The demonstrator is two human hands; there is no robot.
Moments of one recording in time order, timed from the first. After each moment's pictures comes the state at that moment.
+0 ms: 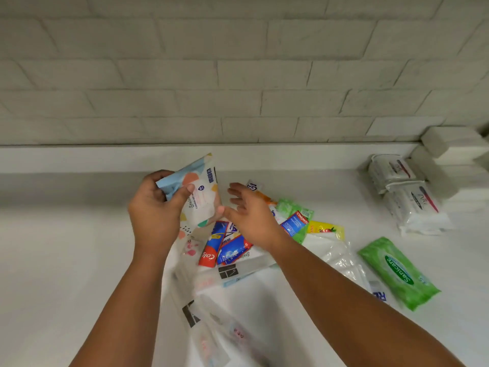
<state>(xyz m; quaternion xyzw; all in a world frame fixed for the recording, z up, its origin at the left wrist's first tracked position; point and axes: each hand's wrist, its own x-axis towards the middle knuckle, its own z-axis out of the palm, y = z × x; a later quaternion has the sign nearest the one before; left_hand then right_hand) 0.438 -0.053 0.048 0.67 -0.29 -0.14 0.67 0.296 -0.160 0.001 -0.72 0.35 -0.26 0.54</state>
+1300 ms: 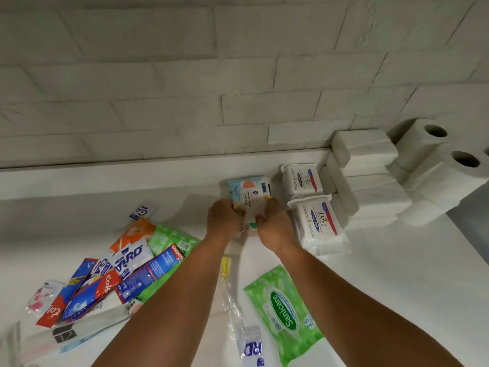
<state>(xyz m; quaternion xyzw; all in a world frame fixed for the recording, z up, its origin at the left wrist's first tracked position) 0.167 -0.349 -0.064 0.81 -0.42 -0.26 0.31 0.037 -0.376 -0.063 -0.71 0.57 -0.18 0.36</state>
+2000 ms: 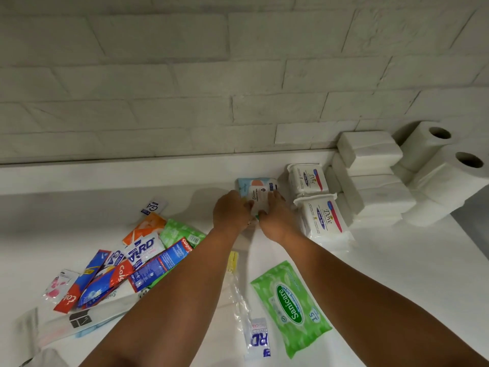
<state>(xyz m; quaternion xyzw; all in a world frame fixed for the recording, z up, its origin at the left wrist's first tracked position) 0.169 -0.355 -0.062 0.84 -0.45 -0.18 0.25 0.043 -0.386 -0.056 -0.78 0.54 -0.10 0.30</state>
